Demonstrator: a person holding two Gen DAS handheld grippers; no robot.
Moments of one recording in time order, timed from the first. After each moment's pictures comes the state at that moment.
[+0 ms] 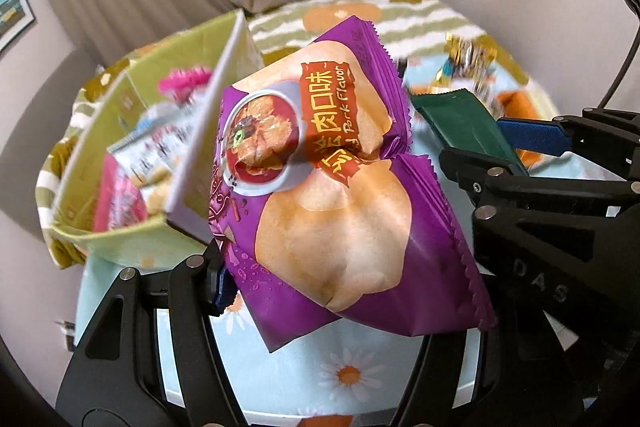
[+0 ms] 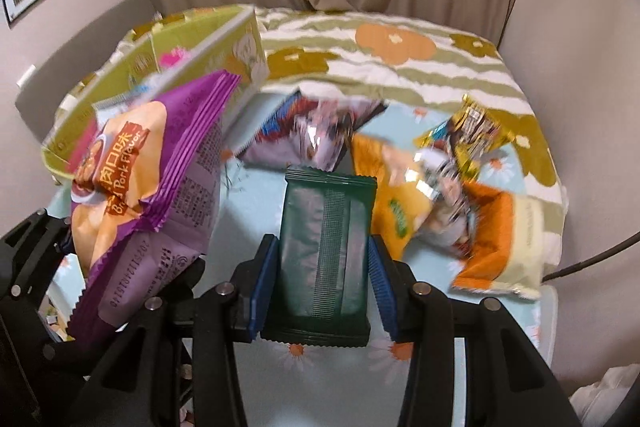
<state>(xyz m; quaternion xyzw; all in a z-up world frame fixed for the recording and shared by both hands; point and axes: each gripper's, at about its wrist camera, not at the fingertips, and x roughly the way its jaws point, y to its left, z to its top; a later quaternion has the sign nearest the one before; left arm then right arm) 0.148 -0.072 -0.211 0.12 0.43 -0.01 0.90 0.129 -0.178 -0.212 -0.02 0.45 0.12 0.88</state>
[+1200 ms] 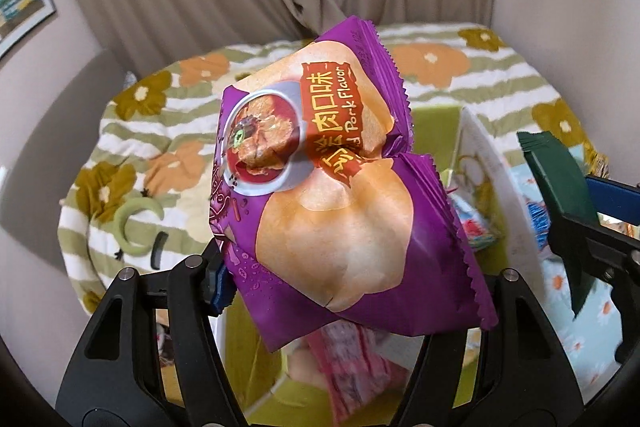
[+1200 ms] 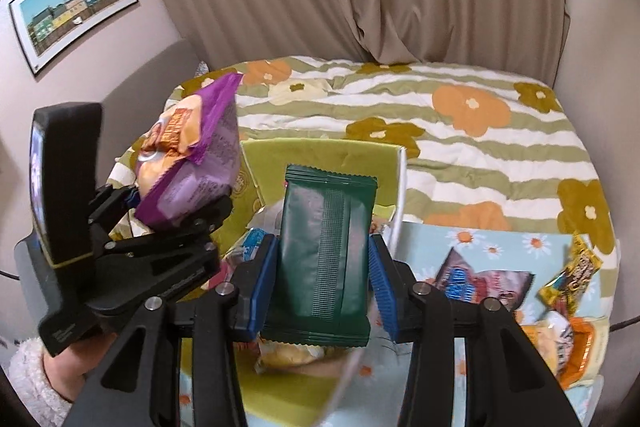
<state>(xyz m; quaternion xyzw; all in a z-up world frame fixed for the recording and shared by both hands) 0.345 0.162 -0.141 0.10 0.42 0.02 0.90 0.244 -0.005 -0.115 0.05 0.42 0.18 0.89</state>
